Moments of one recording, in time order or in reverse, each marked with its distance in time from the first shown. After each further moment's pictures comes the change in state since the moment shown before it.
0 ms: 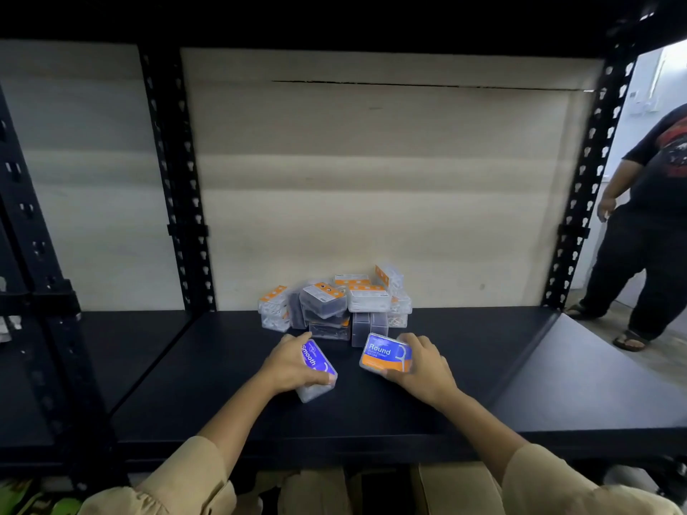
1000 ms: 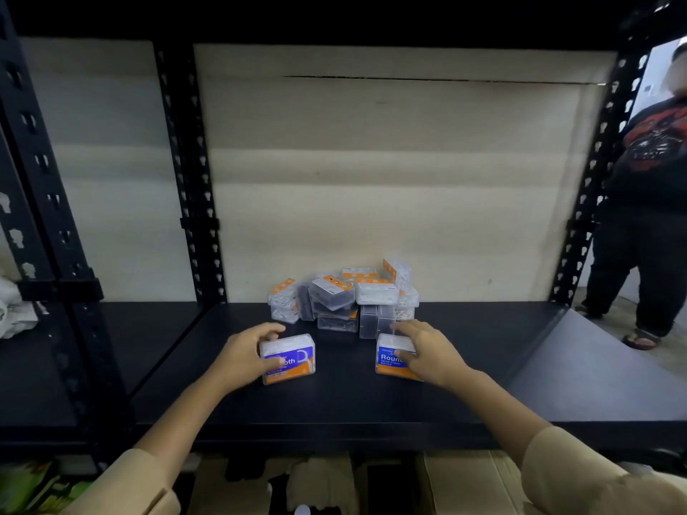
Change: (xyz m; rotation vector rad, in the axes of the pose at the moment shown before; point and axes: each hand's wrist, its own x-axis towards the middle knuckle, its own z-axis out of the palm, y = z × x) left_hand -0.028 -0.056 -0.047 -0.036 0.193 0.154; right_hand 0.000 -0.017 -0.023 -0.172 -0.090 -0.226
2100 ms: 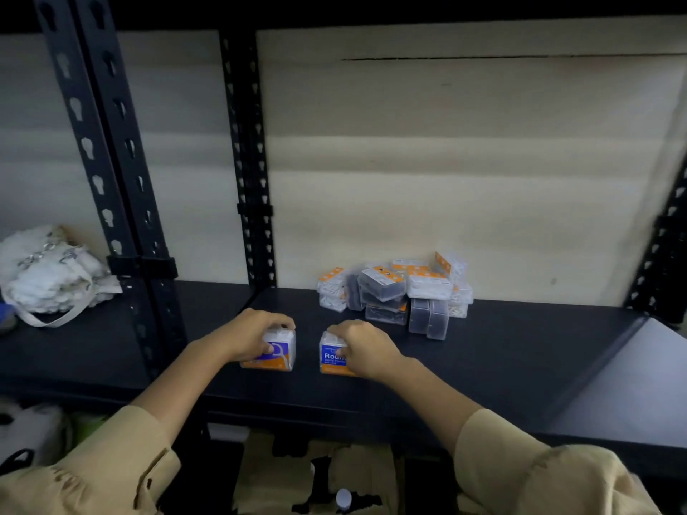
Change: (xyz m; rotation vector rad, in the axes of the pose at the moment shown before) left_hand -0.010 -0.025 -0.071 0.456 -0.228 -0.040; right_hand 0.042 -0.149 0.053 -0.059 -0.212 -0.261
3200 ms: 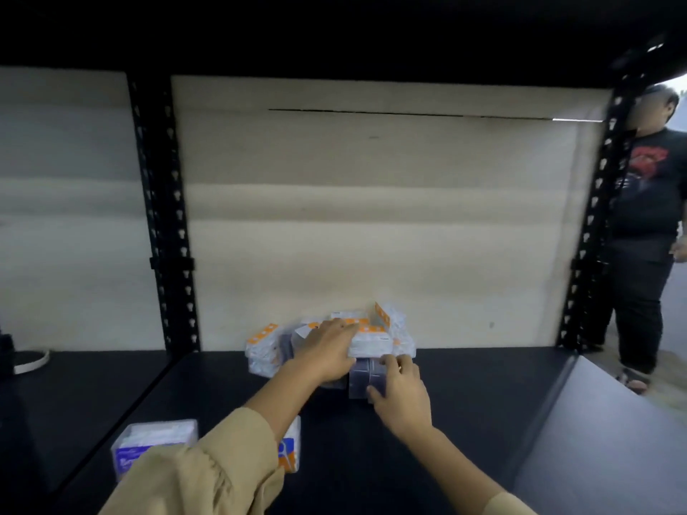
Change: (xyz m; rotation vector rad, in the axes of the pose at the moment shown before) left_hand 0.146 0.187 0.026 0.144 0.183 0.283; right_hand -0.023 0.142 -0.006 0.068 0.427 0.491
